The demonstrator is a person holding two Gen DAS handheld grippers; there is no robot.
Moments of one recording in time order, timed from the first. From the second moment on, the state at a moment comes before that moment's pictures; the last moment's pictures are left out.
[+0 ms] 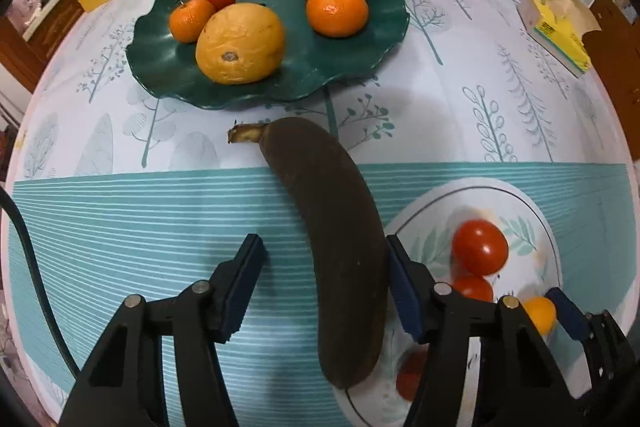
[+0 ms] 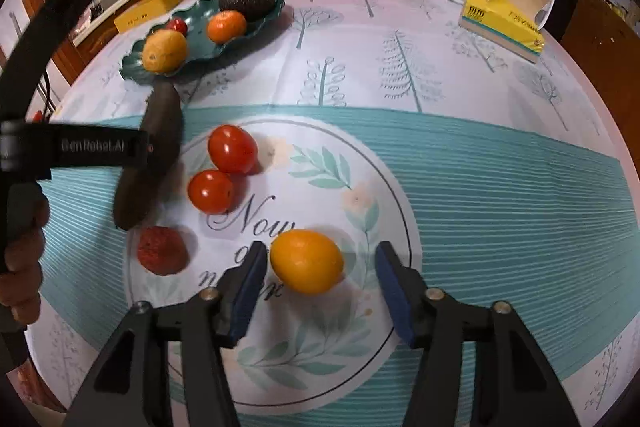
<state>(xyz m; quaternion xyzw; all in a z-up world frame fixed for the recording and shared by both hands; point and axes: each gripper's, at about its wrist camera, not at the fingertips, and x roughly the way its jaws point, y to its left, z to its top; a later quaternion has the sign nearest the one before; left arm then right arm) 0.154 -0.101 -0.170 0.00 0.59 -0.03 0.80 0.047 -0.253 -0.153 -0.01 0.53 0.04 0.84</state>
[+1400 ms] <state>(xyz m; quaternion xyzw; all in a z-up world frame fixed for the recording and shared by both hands) 0.073 -0.028 -0.023 0.06 0.47 -0.17 0.86 0.044 -0.172 -0.020 -0.04 0.43 0.12 0.89</state>
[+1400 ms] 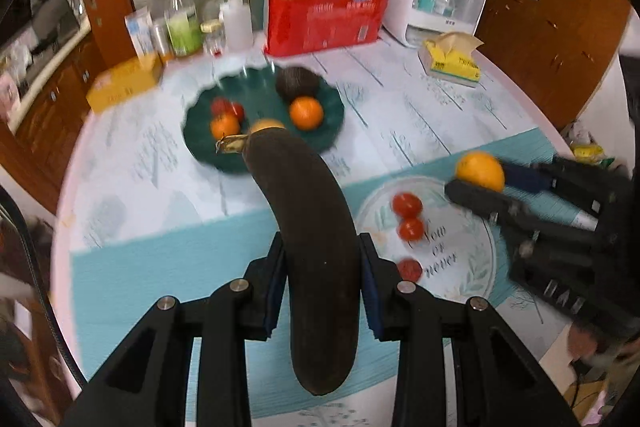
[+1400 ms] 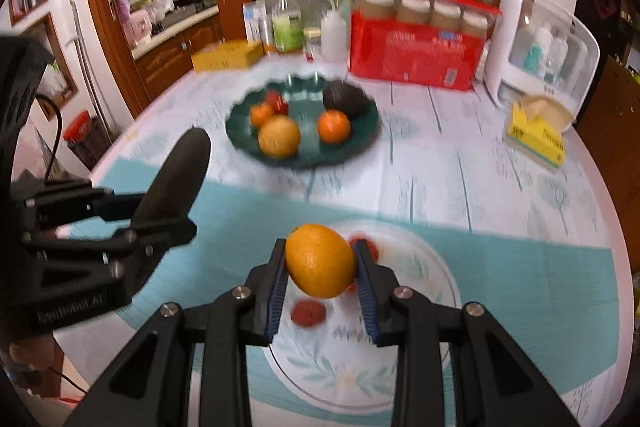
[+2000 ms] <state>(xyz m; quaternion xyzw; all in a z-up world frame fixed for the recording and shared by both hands) 0.216 -0.009 0.105 0.16 0.38 -0.10 0.90 0.224 -0.145 0.118 -0.04 0.38 0.12 0.92</state>
